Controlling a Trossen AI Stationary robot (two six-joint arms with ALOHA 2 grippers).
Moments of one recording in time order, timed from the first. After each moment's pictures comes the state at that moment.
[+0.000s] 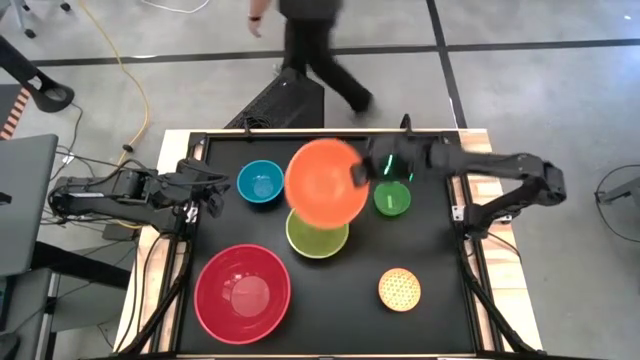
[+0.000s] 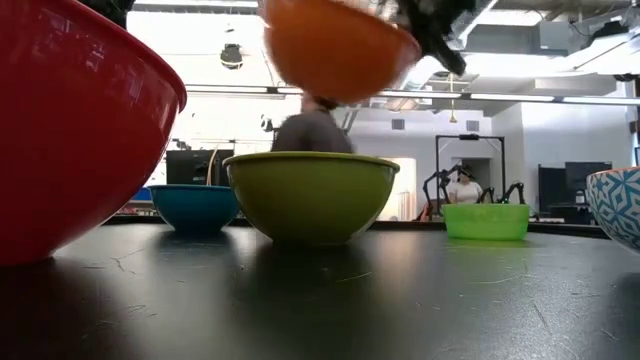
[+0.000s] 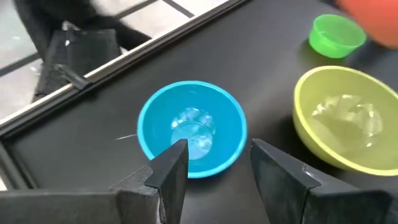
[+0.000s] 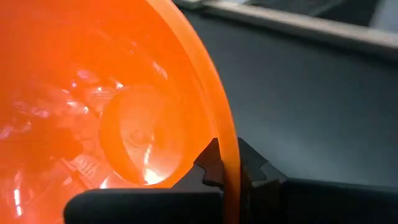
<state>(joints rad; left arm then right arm) -0.06 0.58 0.81 -0.93 -0.59 -0.60 -0.12 1.31 1.25 -0.59 0.25 0.83</state>
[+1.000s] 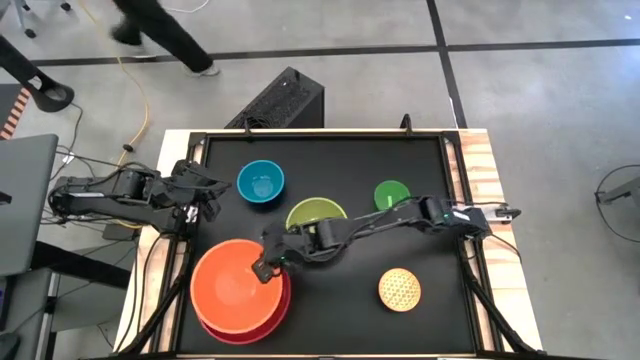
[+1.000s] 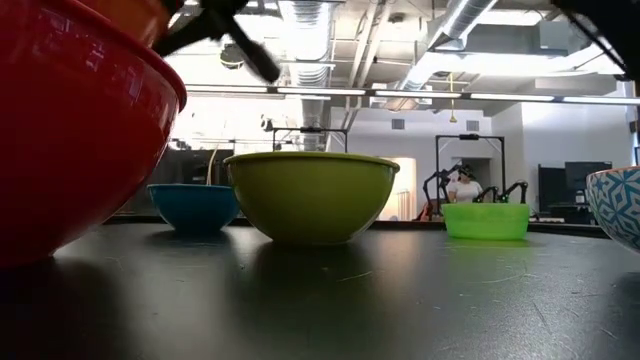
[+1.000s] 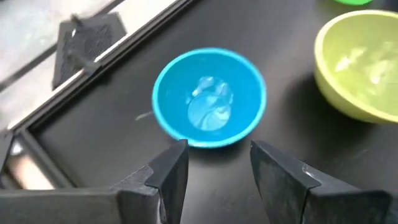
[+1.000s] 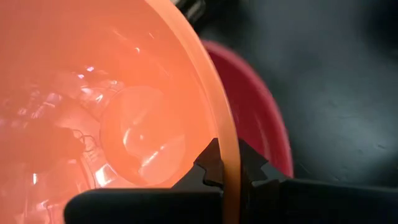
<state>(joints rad) -0.06 0.58 0.81 -1.07 -0.55 -0.56 0.24 2.31 2.24 -0.60 0.17 0.91</state>
